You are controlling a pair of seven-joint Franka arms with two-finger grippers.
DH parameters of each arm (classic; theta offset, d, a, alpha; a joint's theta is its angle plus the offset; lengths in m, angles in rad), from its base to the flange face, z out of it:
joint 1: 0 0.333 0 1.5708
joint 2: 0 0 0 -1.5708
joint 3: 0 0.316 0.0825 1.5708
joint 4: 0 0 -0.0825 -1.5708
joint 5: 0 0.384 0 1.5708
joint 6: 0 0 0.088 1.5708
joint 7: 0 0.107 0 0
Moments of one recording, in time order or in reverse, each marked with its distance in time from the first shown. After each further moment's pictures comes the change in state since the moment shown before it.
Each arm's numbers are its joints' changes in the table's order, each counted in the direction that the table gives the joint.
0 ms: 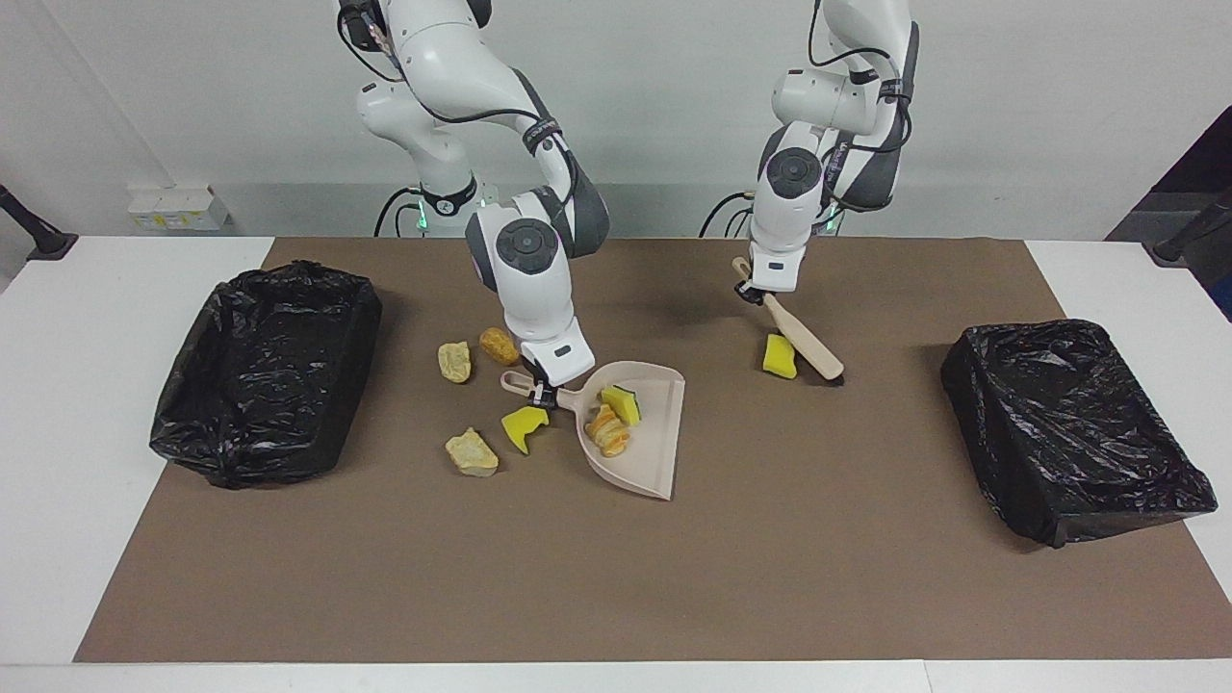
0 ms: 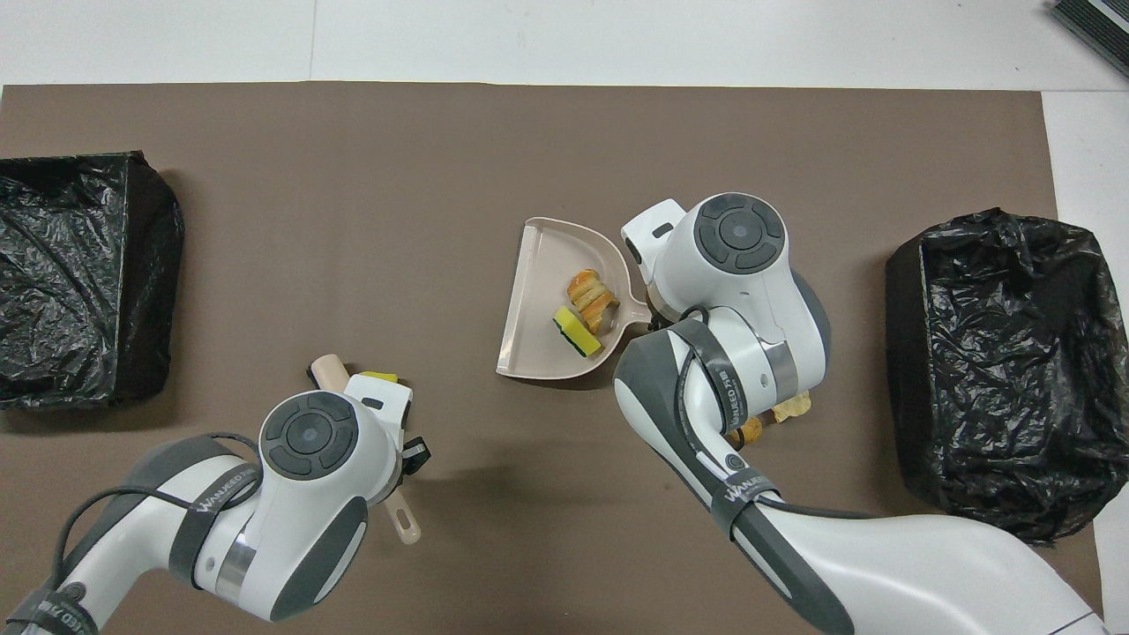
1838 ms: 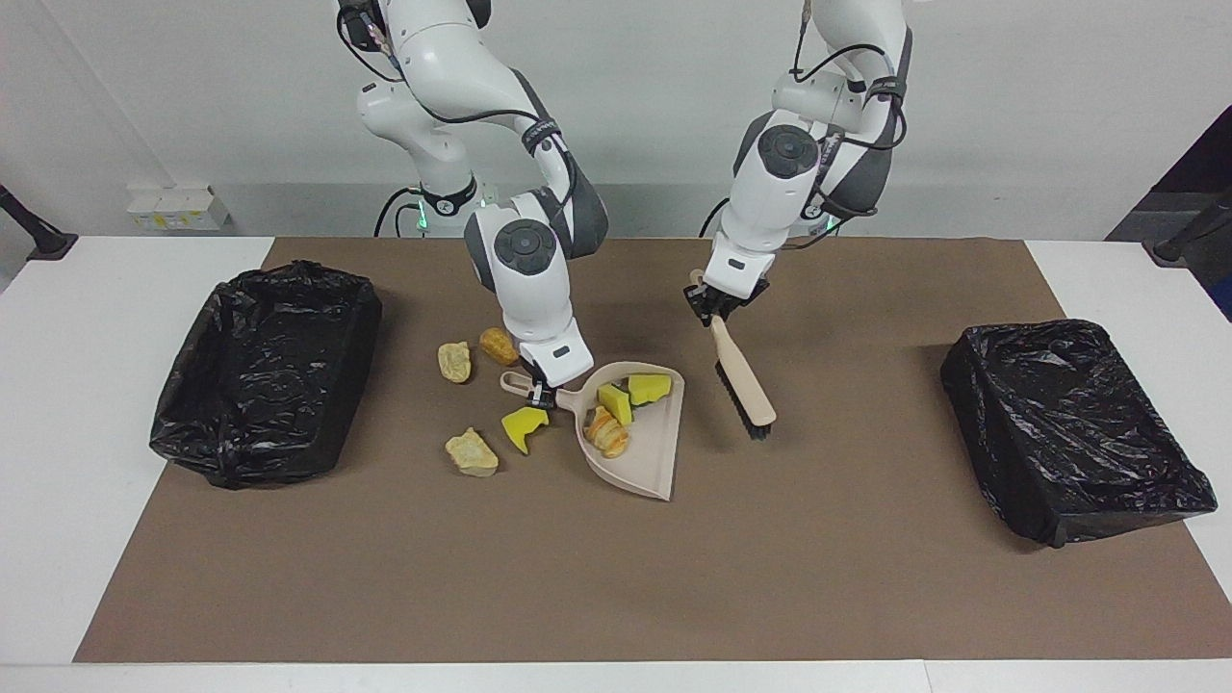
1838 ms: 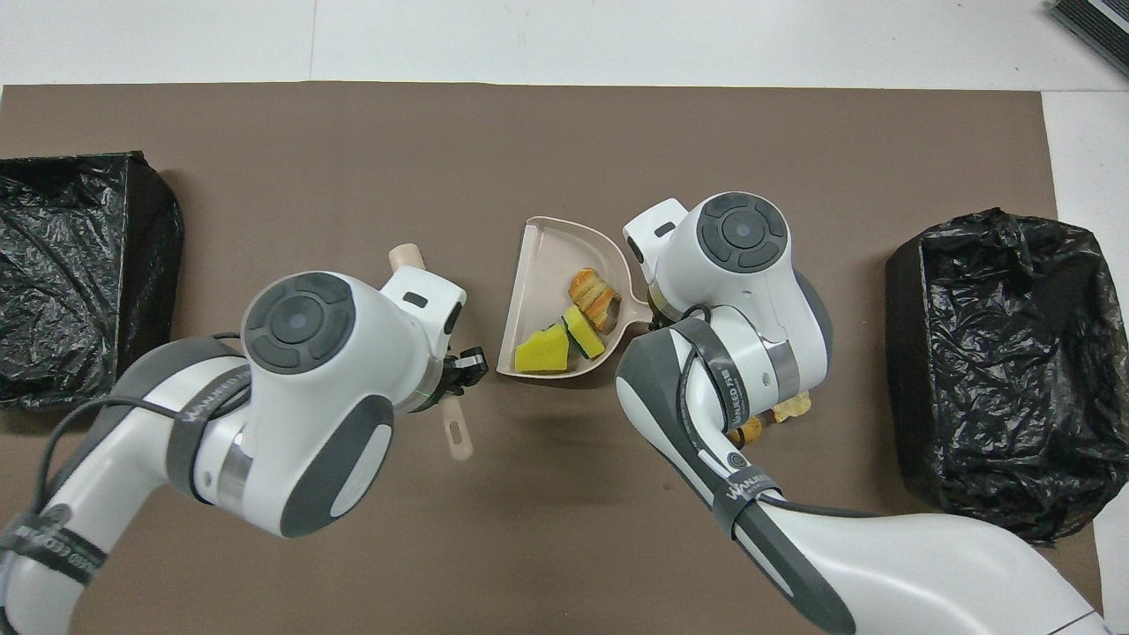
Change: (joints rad) left arm 0.036 -0.133 -0.008 0.409 -0.097 -0.101 0.200; right arm -0.005 0.000 0.000 -0.001 0.004 0.001 0.001
